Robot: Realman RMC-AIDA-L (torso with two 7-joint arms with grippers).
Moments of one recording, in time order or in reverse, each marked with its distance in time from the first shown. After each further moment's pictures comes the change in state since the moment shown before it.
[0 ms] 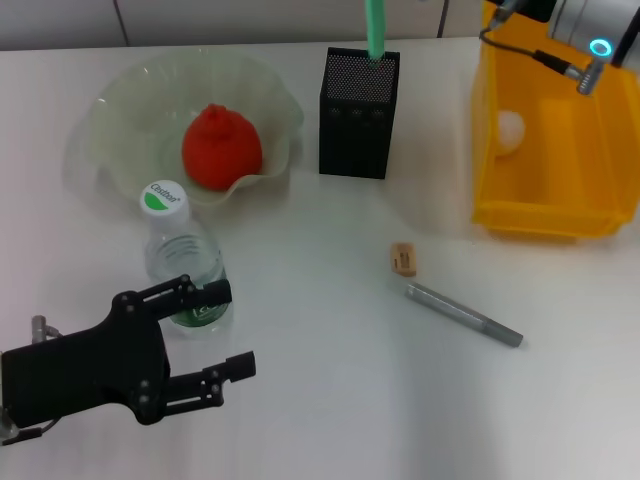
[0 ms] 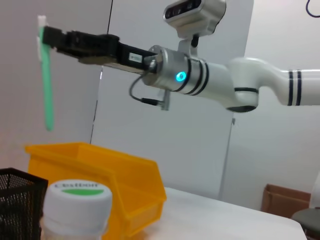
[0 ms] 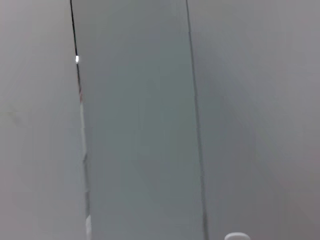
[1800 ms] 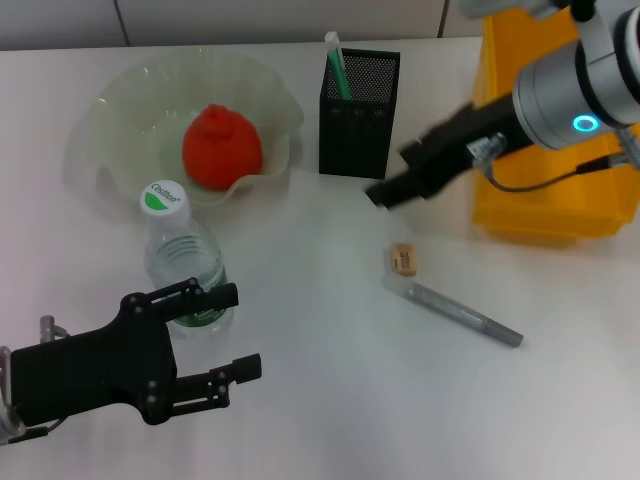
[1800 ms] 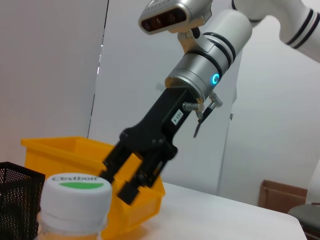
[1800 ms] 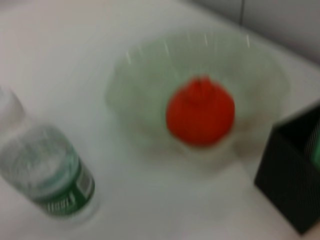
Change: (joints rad) left arm -0.015 -0.001 0.000 -0.014 0.017 -0.010 0.005; right arm 0.101 -0.005 -0.134 -0.488 -1.220 -0.490 1.197
